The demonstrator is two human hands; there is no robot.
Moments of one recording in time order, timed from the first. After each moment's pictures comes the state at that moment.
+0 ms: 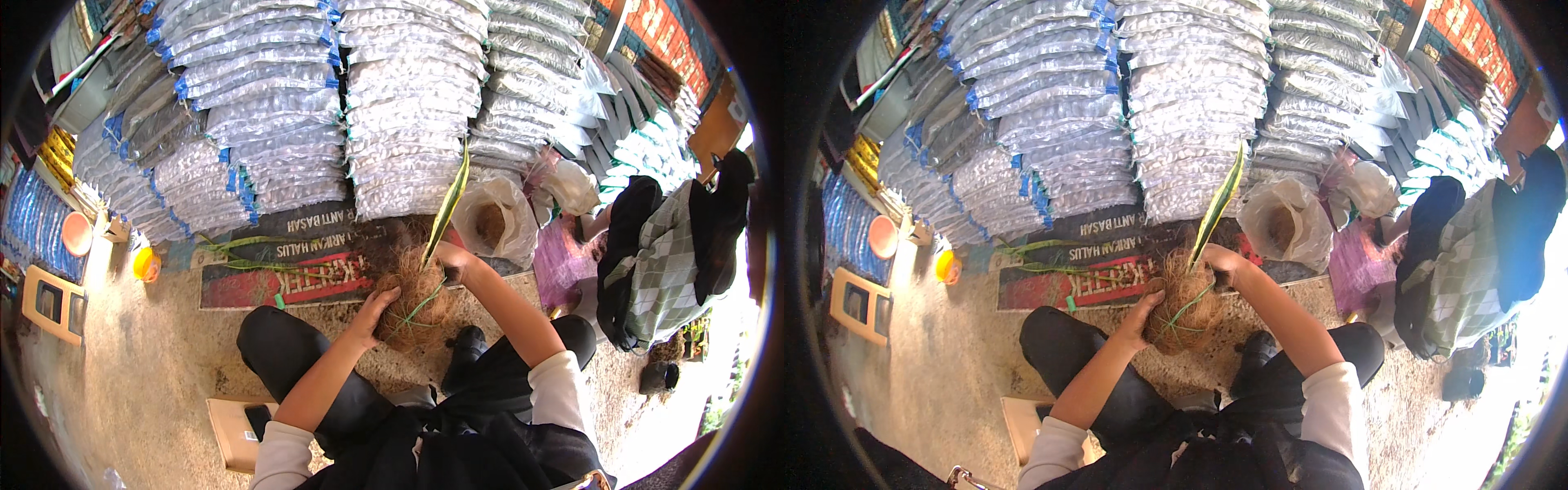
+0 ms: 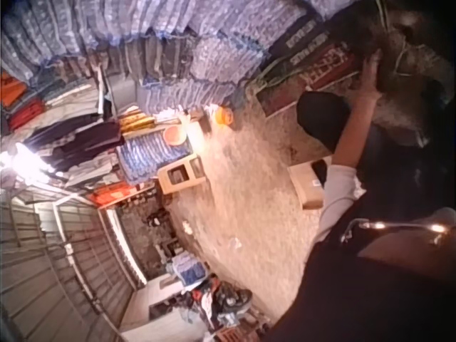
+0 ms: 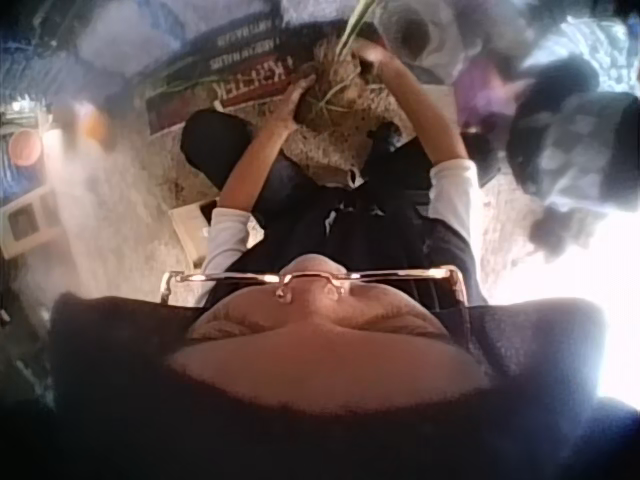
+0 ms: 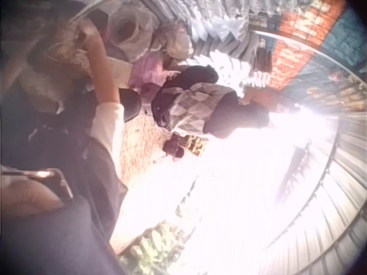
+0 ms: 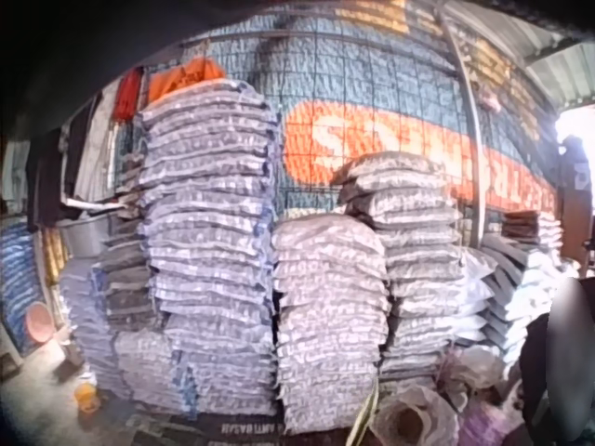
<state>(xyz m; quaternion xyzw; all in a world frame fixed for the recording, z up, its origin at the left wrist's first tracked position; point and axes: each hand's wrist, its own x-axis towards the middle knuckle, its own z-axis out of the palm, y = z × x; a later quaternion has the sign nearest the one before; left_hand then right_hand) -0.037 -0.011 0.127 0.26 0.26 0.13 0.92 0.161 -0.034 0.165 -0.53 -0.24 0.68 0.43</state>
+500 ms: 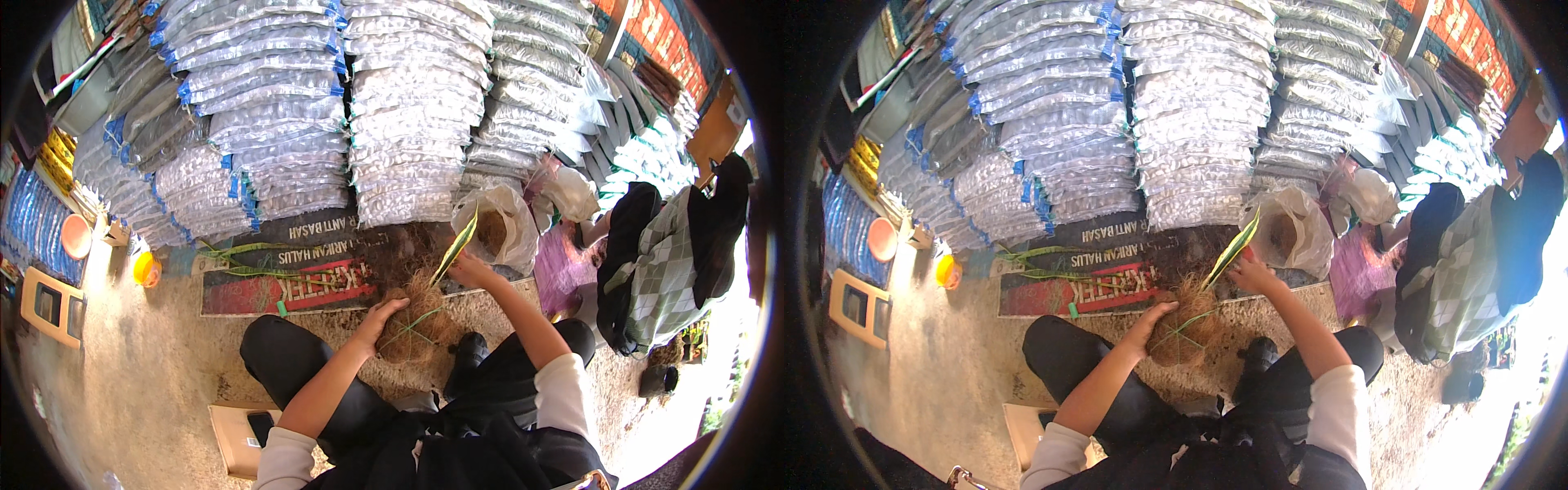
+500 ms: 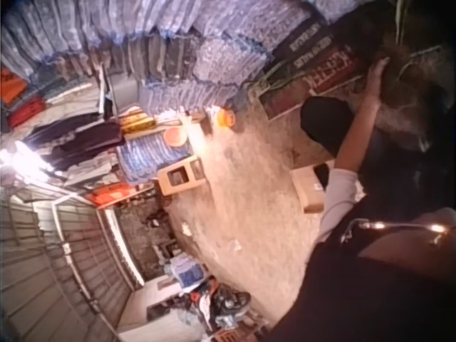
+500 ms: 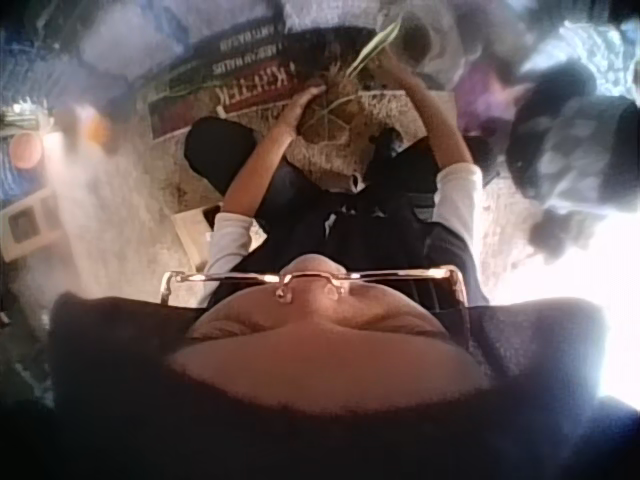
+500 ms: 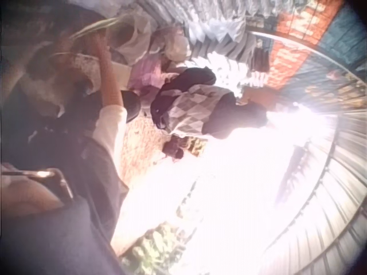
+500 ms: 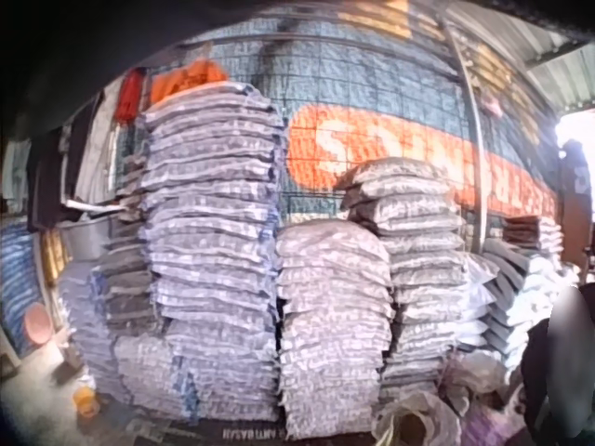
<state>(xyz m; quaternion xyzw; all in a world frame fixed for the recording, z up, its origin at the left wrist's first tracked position) -0.035 -0.007 0.132 0.32 0.35 0.07 0.88 0.233 -0.065 0.079 -0.83 -0.48 0.28 0.05</state>
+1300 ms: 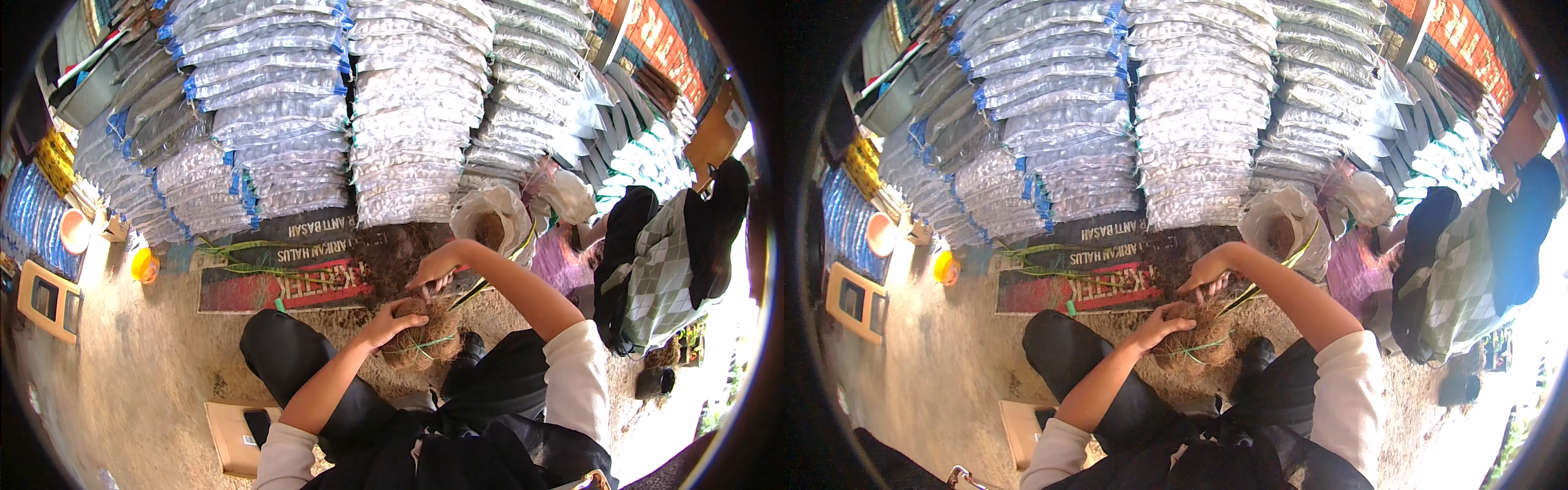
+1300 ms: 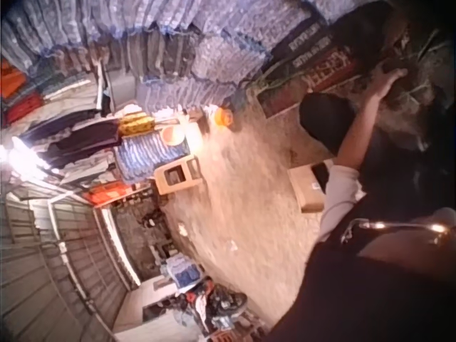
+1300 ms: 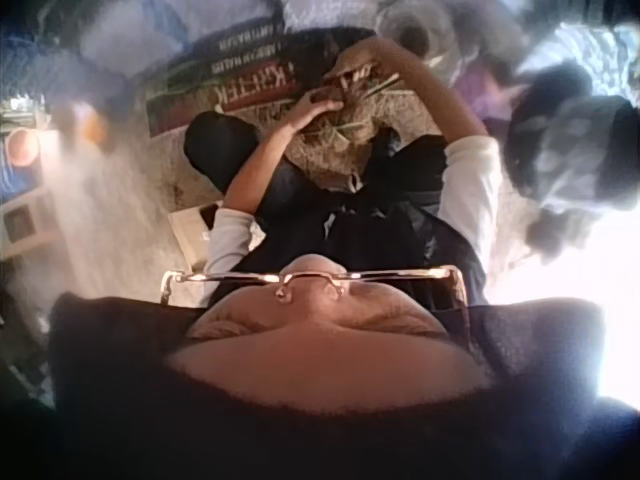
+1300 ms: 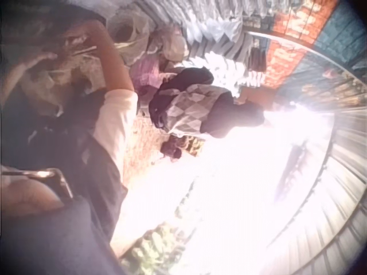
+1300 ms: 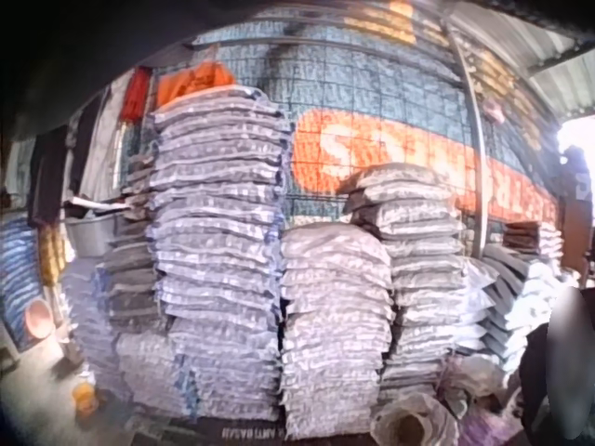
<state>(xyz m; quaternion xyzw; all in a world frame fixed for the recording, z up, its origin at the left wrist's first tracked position) -0.030 -0.014 0.119 0.56 0.21 0.06 0.80 0.174 0.013 0.171 -0.51 -0.49 0.66 -0.24</state>
